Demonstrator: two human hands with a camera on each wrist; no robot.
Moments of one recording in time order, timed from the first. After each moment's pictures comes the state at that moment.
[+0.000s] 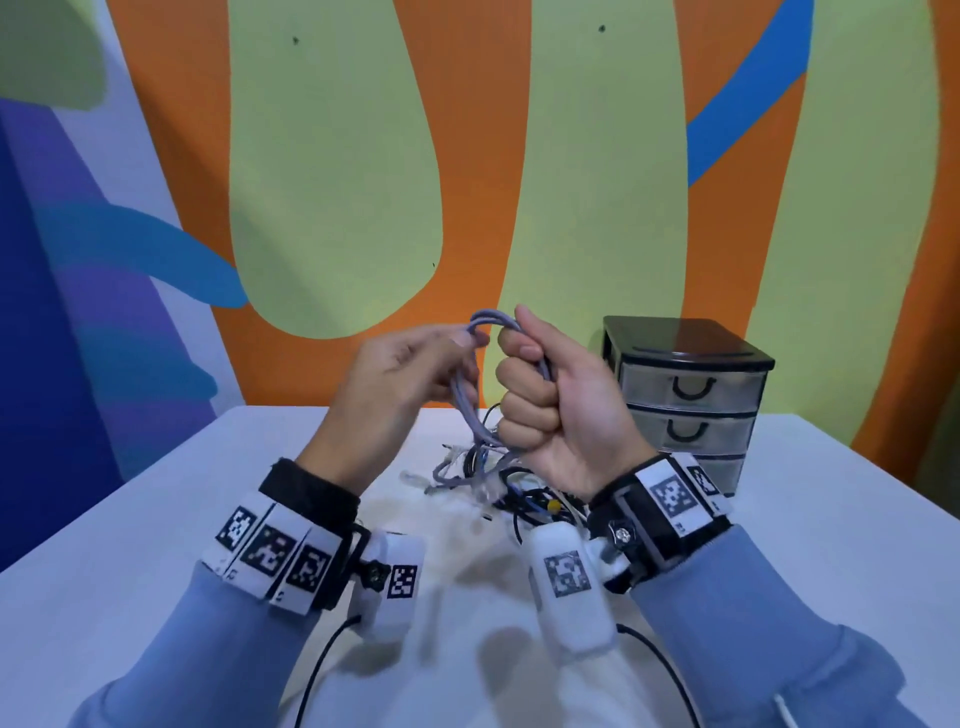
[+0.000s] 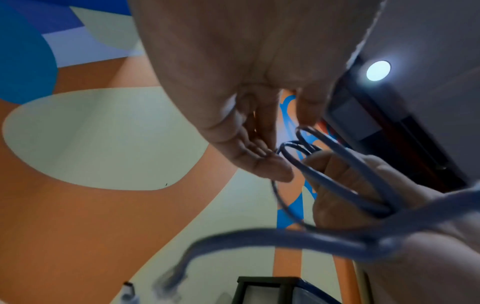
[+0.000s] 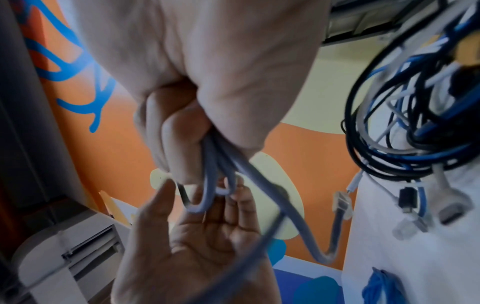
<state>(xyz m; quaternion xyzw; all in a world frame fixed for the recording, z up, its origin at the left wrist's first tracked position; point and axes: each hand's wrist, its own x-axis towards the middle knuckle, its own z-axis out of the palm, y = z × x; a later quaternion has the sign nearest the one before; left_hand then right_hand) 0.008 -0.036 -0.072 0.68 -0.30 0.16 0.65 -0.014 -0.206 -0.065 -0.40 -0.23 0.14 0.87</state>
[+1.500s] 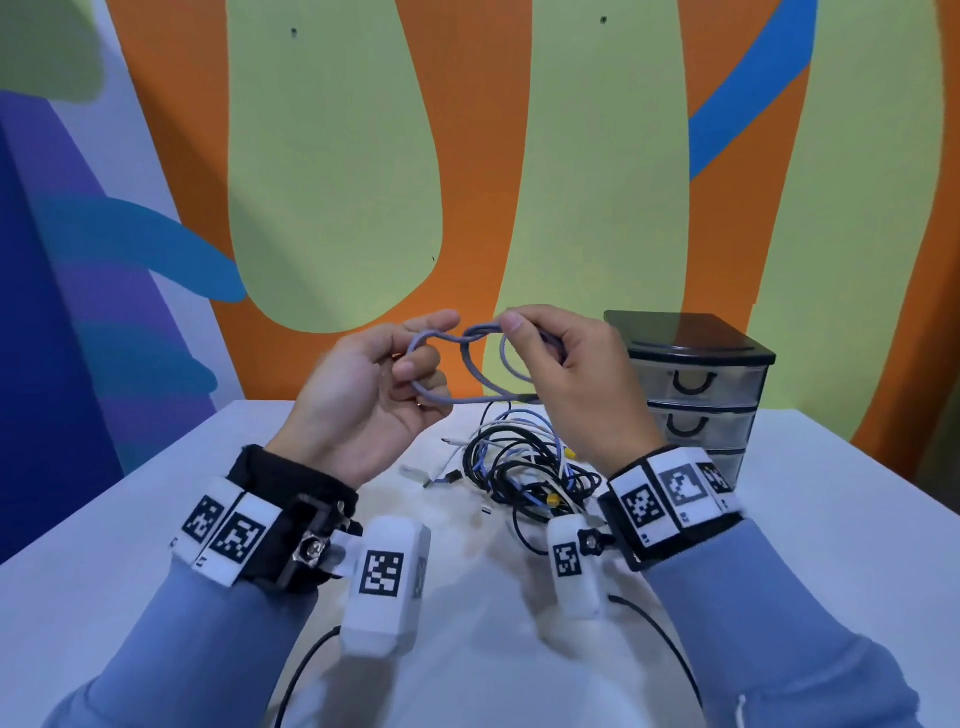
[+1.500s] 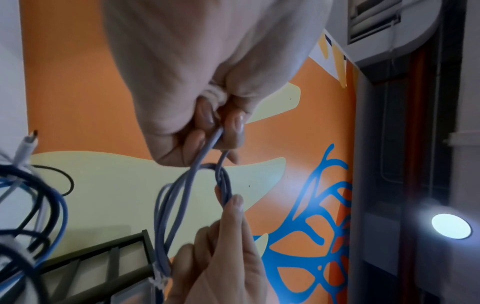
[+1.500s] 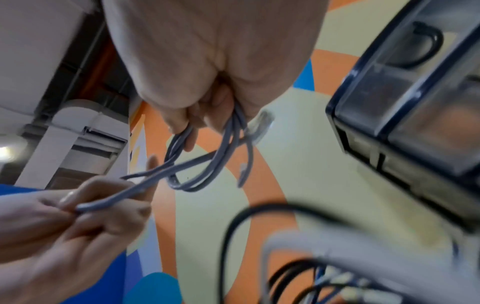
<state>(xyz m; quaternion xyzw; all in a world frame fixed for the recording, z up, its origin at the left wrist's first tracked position) 0.001 -0.031 -0.062 0.47 -0.11 -0.06 0.87 0.007 -0.223 -0.075 -0.75 -0.25 -0.38 0.48</state>
